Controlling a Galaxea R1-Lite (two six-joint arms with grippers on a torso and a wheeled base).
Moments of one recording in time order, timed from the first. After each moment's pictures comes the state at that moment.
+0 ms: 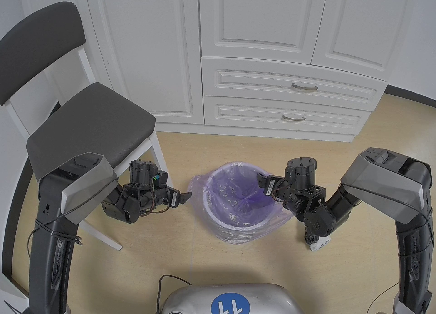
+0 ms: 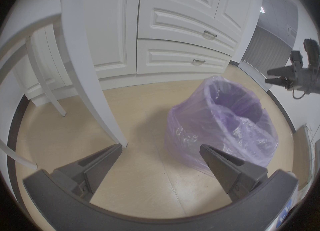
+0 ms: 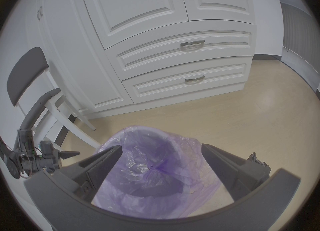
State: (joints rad) left arm -0.25 2.59 -1.33 -0.76 -0.20 0.12; right arm 0.48 2.38 -1.07 -0.99 -0.35 0.39
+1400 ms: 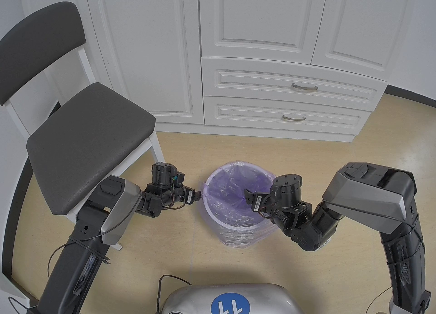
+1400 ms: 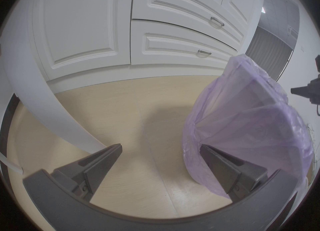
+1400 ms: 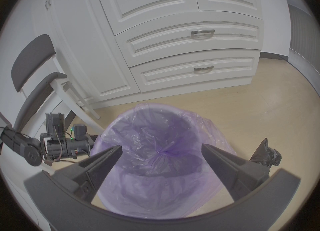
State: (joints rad) left arm -0.28 2.95 -2.00 -0.45 -0.19 0.10; right arm 0.54 2.48 -1.07 -1.06 -0.35 0.38
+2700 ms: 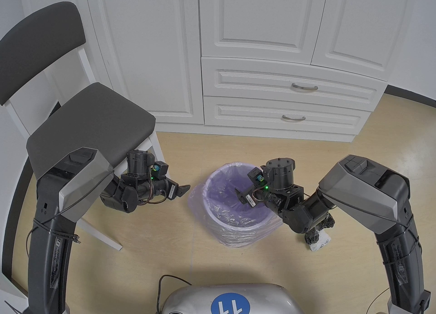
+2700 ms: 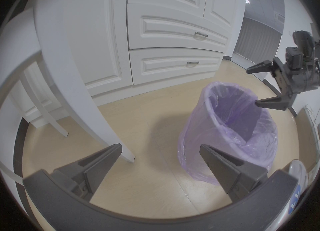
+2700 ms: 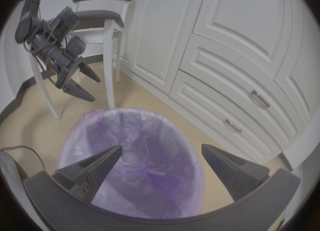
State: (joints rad) left arm -0.23 2.59 -1.44 -0.67 -0.25 0.26; right arm 0.52 2.53 -1.32 -0.90 -0.20 -0.43
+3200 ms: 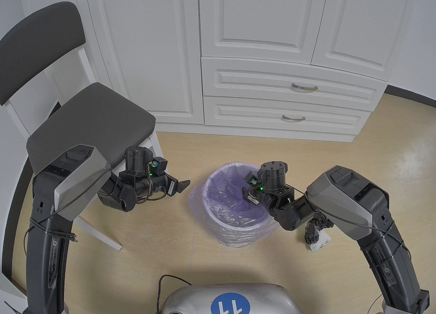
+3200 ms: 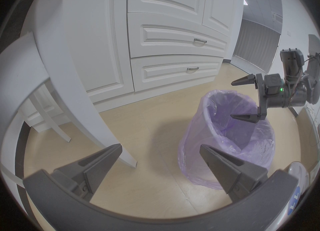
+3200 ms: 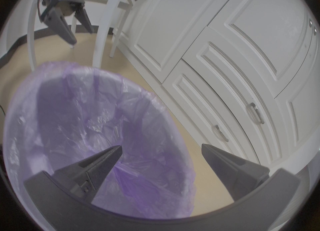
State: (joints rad) left arm -0.23 2.55 -1.41 -0.71 -0.25 0.26; right arm 0.49 2.71 -1.59 -0.84 -0.32 -0.70
